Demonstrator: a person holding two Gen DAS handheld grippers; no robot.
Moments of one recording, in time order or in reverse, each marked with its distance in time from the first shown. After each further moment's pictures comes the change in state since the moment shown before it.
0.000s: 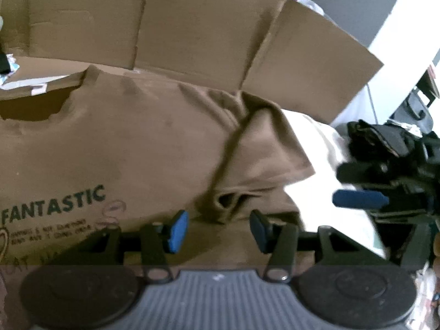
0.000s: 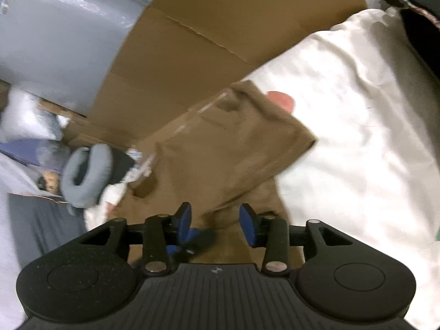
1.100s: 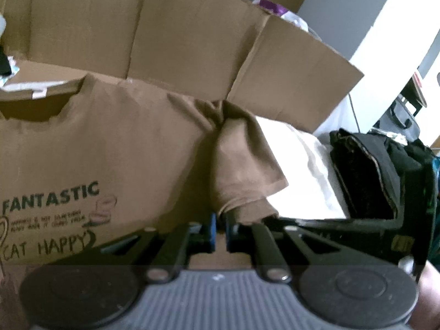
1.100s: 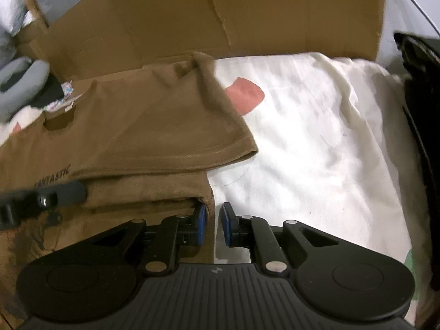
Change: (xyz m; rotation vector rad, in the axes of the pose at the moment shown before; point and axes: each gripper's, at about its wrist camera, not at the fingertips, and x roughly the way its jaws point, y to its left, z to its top) left arm -0.023 -0.017 -0.015 -0.026 -0.043 -0.053; right arm 0.053 -0.002 -0.036 -0.408 -0.033 -0.361
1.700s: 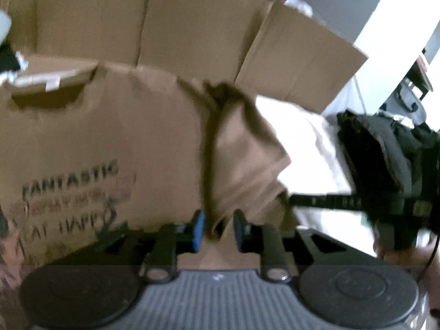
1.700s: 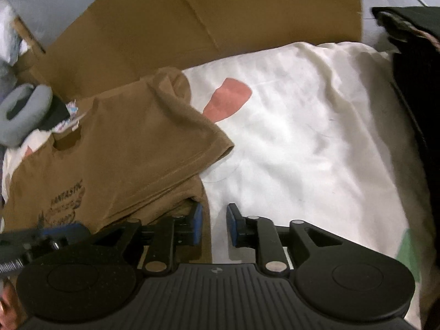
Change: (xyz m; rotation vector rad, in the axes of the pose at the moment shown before) left arm -0.017 -0.004 0.005 0.048 0.045 0.033; right arm -0.019 -0.020 -0.004 0.113 -0.011 0.068
